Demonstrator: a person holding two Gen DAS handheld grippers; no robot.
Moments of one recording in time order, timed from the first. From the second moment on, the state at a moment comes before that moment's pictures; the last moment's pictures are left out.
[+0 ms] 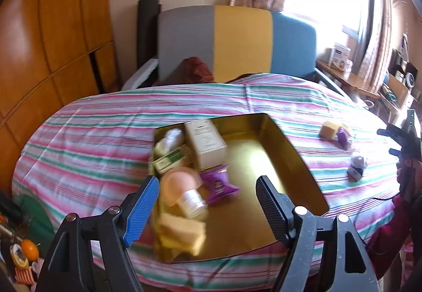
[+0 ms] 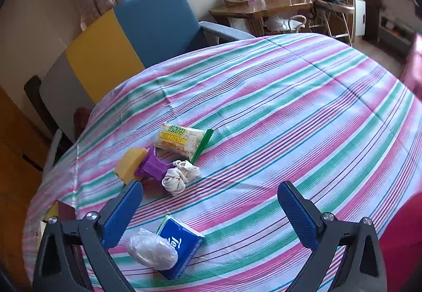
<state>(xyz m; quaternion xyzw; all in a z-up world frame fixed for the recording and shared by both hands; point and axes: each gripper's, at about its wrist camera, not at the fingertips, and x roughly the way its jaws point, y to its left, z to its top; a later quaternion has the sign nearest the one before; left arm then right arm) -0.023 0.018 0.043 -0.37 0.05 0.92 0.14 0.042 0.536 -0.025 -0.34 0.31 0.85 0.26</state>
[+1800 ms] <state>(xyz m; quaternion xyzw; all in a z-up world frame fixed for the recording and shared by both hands) -0.155 0.412 -0.058 -0.46 0.23 0.78 0.36 0.054 0.556 -0.057 -0.31 0.48 0.80 0.17</state>
